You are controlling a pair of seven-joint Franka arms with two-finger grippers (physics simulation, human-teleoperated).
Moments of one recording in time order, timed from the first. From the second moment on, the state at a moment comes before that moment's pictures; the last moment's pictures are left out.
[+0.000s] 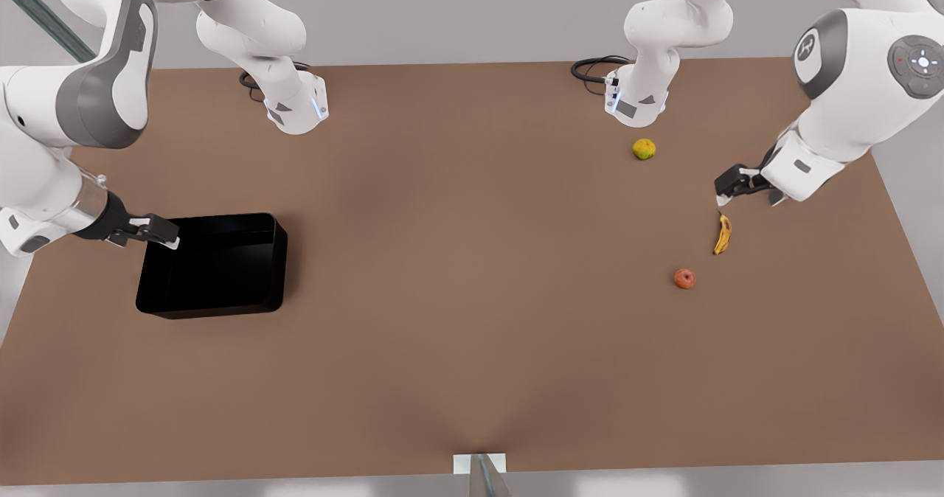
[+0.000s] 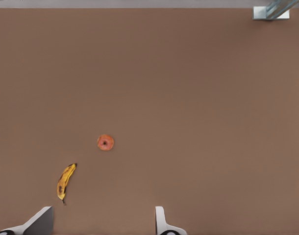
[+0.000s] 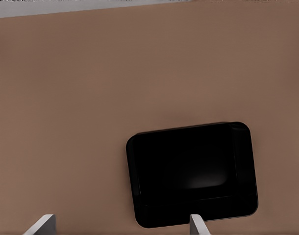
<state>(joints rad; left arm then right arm) -0.02 0.06 -0.08 -1.46 -0.02 1.51 -0.09 -0.08 0.23 0.06 -1.28 0.00 1.49 0.06</state>
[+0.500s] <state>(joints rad) 0.05 0.31 -0.09 -1.97 -0.04 2.25 -0.06 -0.32 0.19 0.06 -1.62 -0.01 1.72 -0.13</state>
